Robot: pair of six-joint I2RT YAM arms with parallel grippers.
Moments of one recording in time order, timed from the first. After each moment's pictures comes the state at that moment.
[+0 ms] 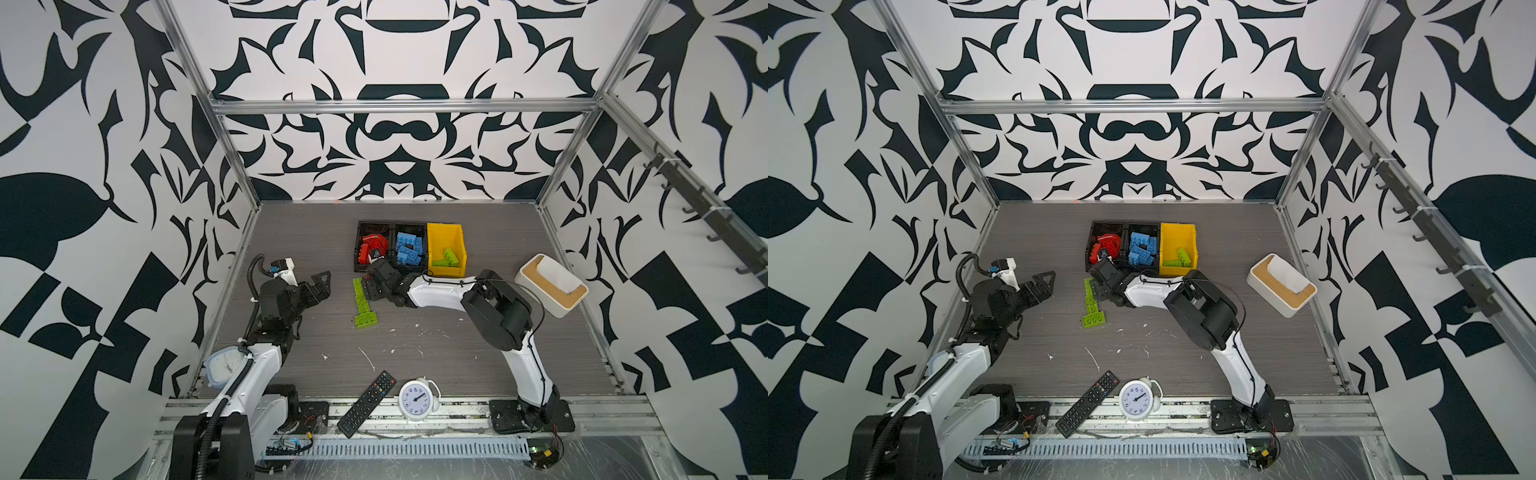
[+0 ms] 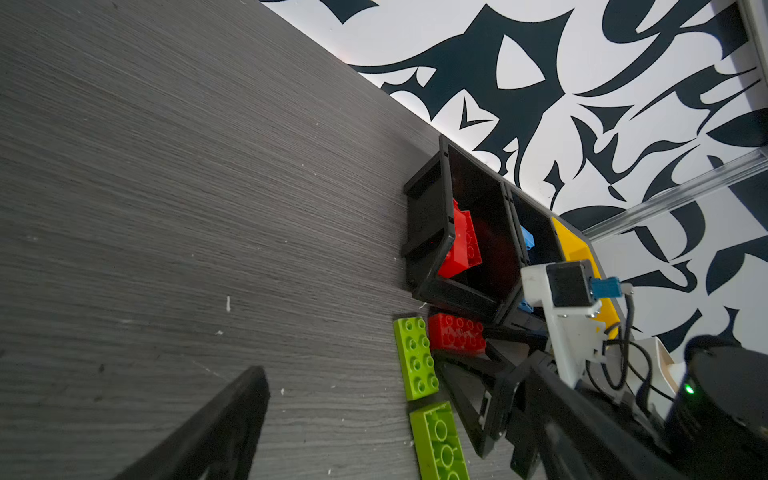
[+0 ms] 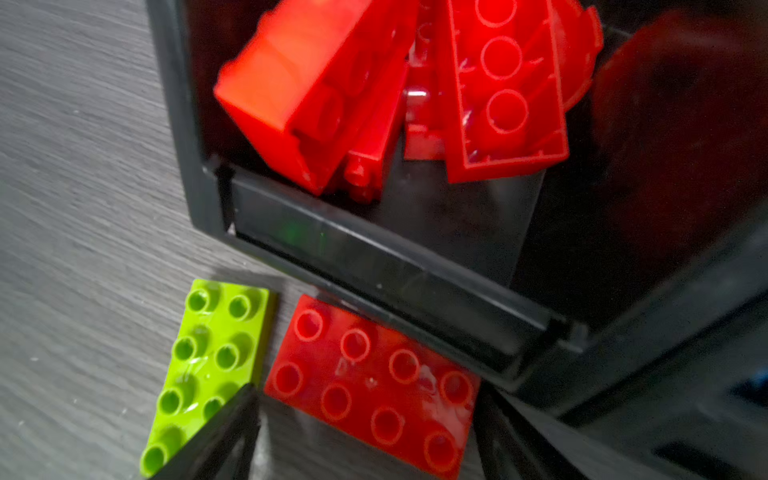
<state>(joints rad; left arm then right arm) -0.03 0.96 0.33 0.24 0.30 -0.55 0.88 2.18 1.44 -0.11 0.26 0.42</state>
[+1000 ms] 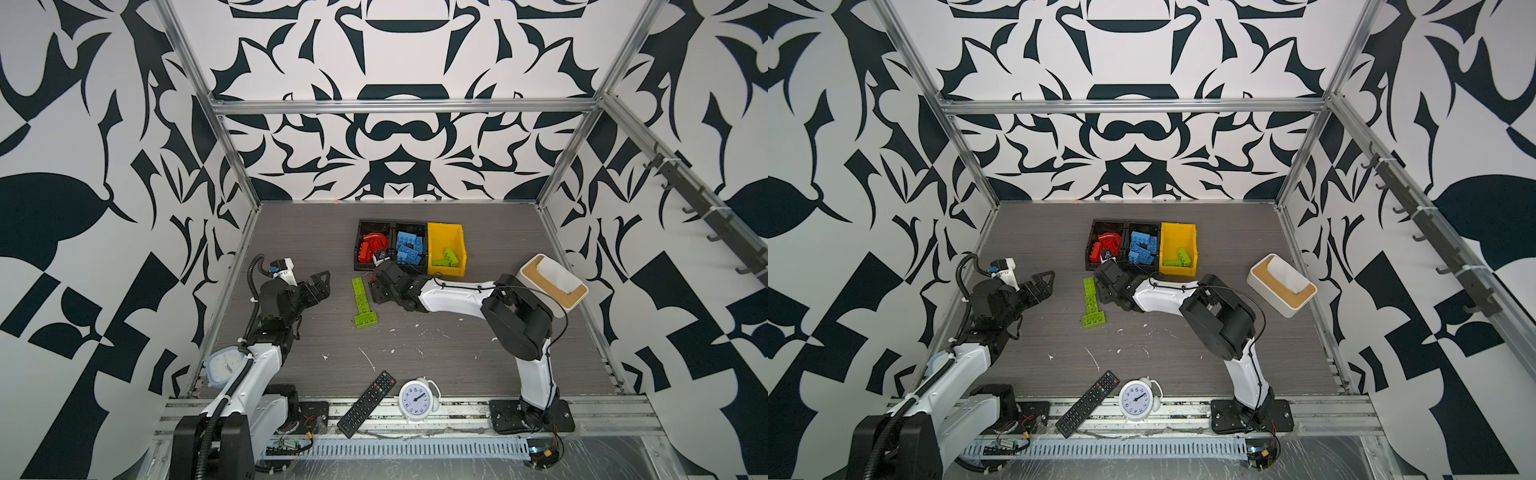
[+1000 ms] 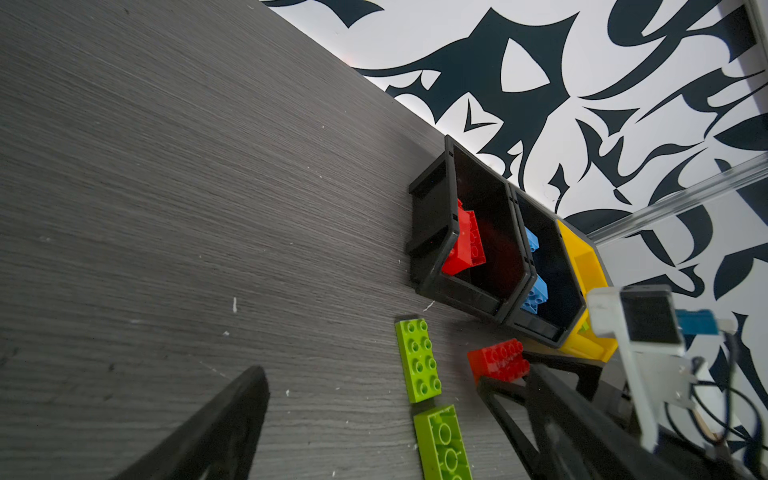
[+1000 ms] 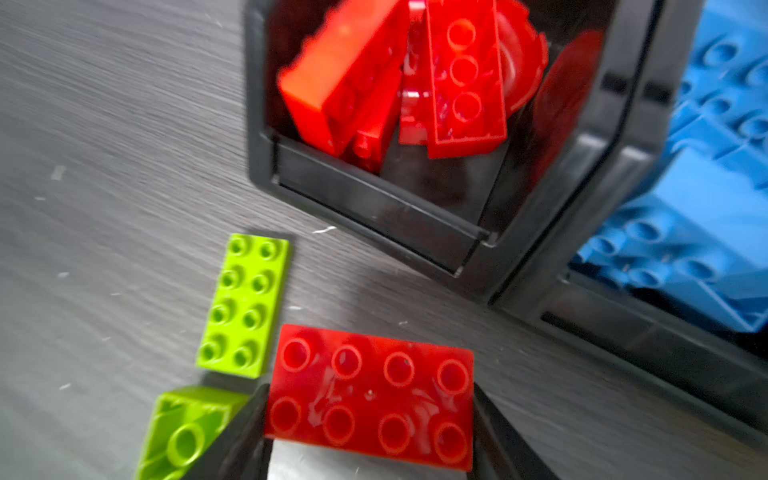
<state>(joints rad) -0.03 0.96 0.33 0.24 0.29 -0.55 0.90 1.99 1.30 -0.11 0.25 0.40</state>
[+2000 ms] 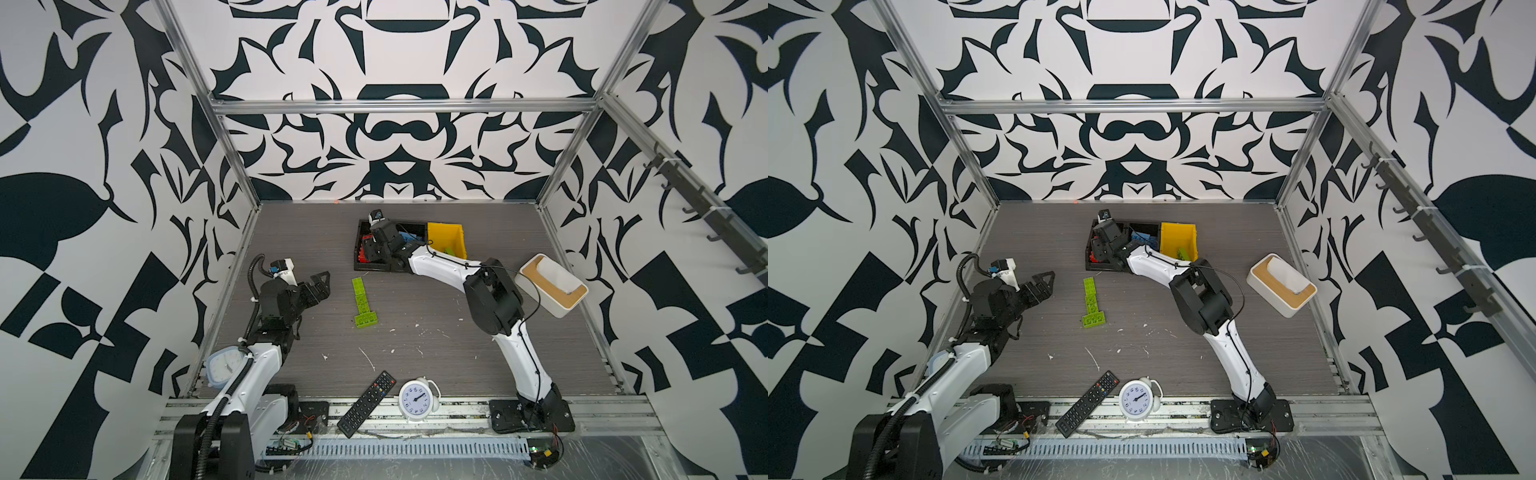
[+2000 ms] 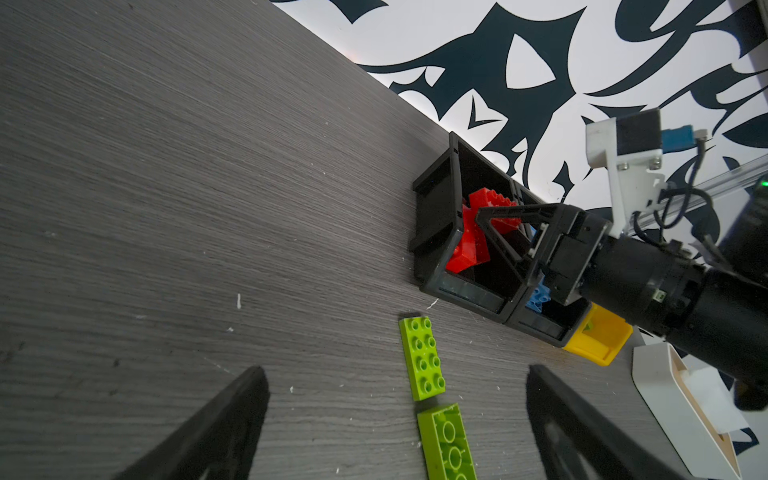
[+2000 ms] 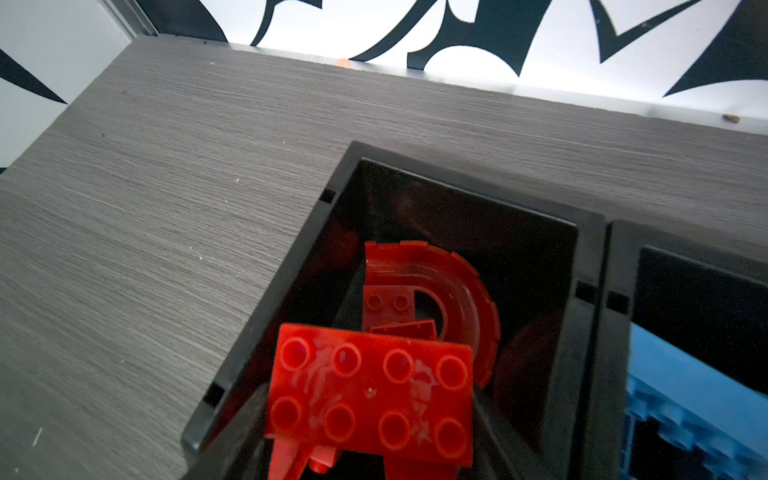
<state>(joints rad) -0.03 0.97 0.33 0.23 0.28 -0.55 0.75 2.31 1.85 -0.18 0.18 0.33</state>
